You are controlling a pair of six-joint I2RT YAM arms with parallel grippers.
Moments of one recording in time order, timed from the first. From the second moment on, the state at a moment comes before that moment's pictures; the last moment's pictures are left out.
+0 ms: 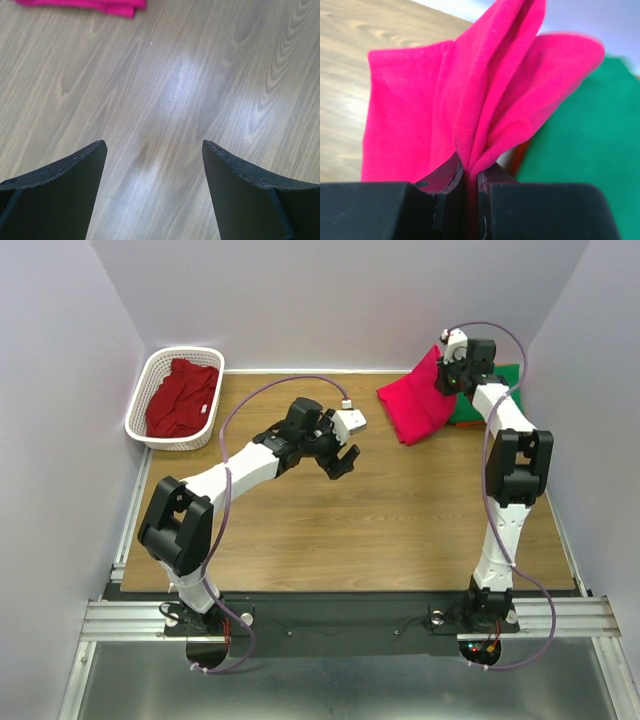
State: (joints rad) left arm -0.62 1.70 1.27 -0.18 0.41 0.32; right arm -0.03 2.20 1.89 -0.26 -0.31 -0.24
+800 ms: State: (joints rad) left arm -0.62 1.68 1.24 -0.18 0.41 0.30; right arm -0.06 2.20 2.17 -0.46 -0.30 -0.33
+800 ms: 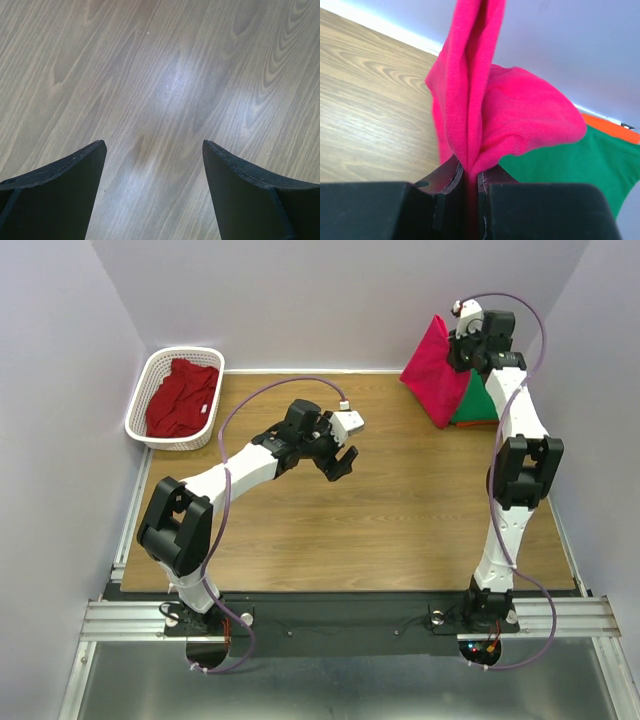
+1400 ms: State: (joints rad) left arm -0.62 1.68 1.24 -0.18 0.42 0.30; right arm -0.11 2.16 2.27 -0.50 -0.34 -0.30
